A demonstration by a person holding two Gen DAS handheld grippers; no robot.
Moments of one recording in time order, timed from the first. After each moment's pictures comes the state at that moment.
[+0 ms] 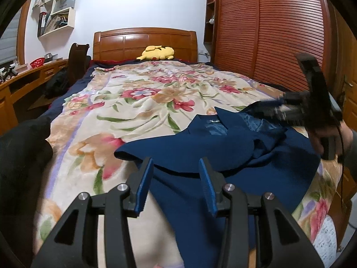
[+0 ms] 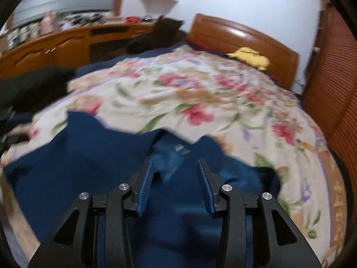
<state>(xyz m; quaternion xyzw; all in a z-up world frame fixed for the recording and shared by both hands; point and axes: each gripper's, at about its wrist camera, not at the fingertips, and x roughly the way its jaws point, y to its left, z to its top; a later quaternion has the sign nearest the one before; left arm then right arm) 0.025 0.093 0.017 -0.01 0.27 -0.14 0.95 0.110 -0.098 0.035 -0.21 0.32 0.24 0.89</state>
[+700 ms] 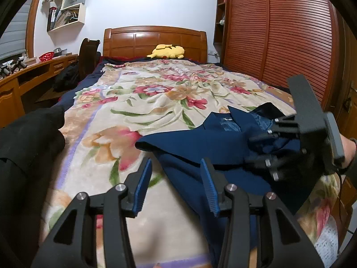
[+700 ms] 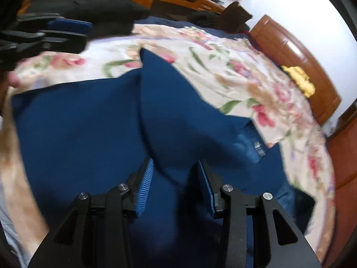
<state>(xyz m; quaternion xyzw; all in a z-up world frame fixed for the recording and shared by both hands) 0.018 0.119 0.010 -0.02 0.27 -0.11 0.95 0.088 -0.011 -0.024 -0.37 0.34 0.28 0.82</state>
